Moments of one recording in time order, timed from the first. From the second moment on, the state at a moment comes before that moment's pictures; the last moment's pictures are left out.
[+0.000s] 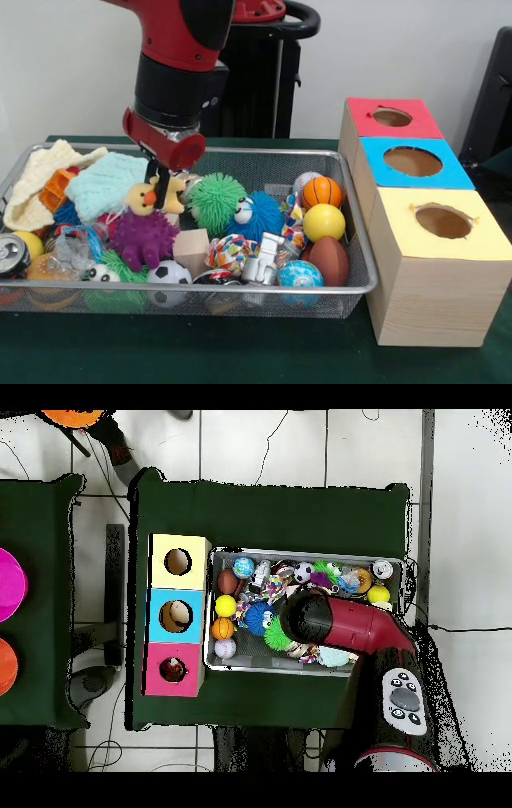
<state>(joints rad) -0.29 -0.55 -0.17 1.57 -0.16 0.39 2.32</state>
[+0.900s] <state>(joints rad) -0.40 -0.54 -0.07 1.49 -0.27 0.39 2.32</state>
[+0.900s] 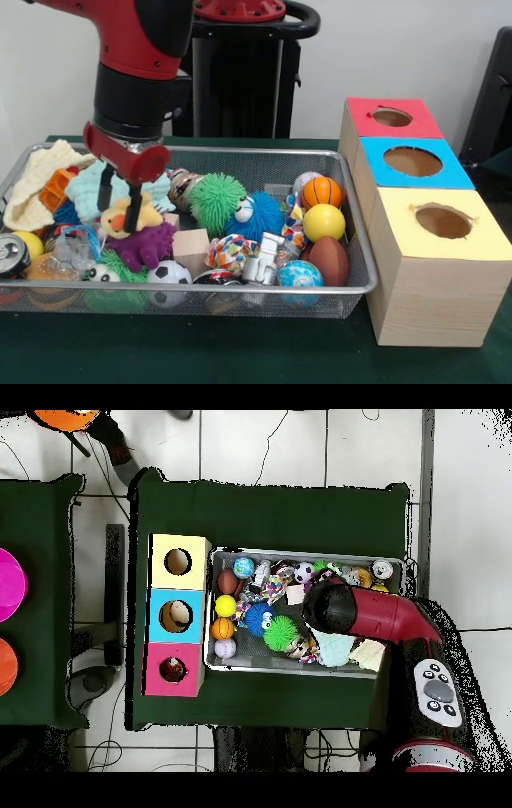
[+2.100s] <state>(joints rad) -0.46 -0.52 0.08 1.45 -0.28 0.39 2.32</state>
